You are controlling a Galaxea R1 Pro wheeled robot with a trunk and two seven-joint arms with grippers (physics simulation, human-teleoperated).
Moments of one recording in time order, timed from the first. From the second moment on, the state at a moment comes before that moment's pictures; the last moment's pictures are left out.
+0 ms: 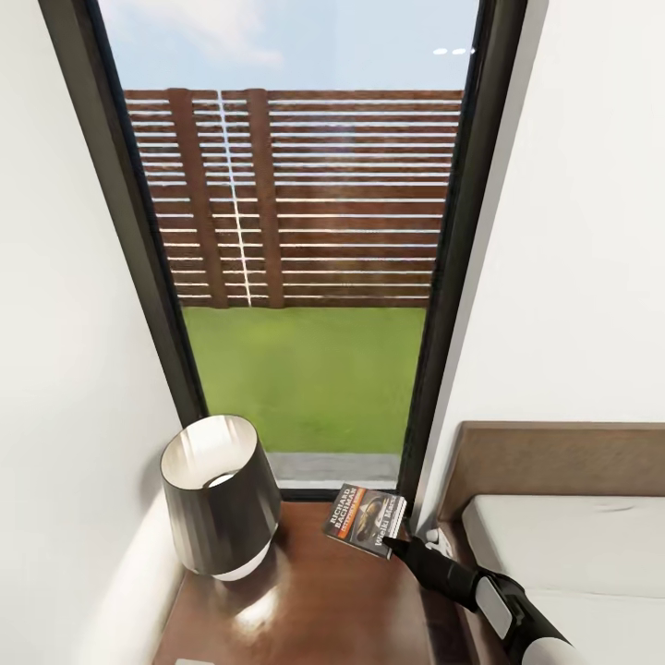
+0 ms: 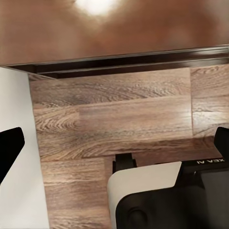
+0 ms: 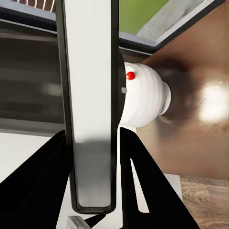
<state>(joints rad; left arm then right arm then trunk) -0.42 0.08 -0.56 -0.05 0.47 0.01 -0.07 -0.54 -0.01 -0.35 -0.38 -0.26 0.48 0.81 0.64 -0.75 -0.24</state>
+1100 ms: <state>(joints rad) -0.42 0.08 -0.56 -0.05 0.47 0.01 -0.07 -0.55 -0.01 -0.34 -0.37 -0.25 0.53 0.80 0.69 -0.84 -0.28</state>
